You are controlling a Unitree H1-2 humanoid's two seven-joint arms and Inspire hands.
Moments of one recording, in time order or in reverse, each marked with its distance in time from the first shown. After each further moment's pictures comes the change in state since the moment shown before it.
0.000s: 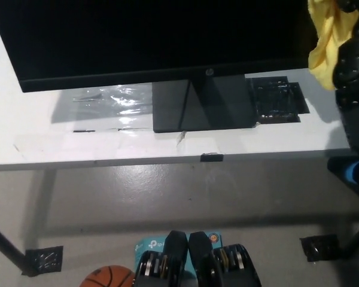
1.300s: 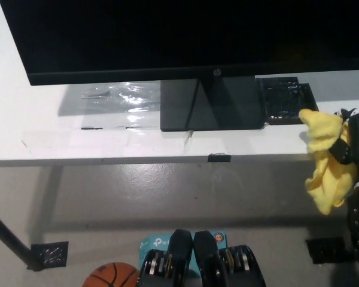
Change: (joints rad) left_arm -0.040 0.000 -0.013 -0.004 0.000 -0.002 0.001; right_arm 0.599 -0.017 -0.023 -0.379 0.032 -0.088 0.160
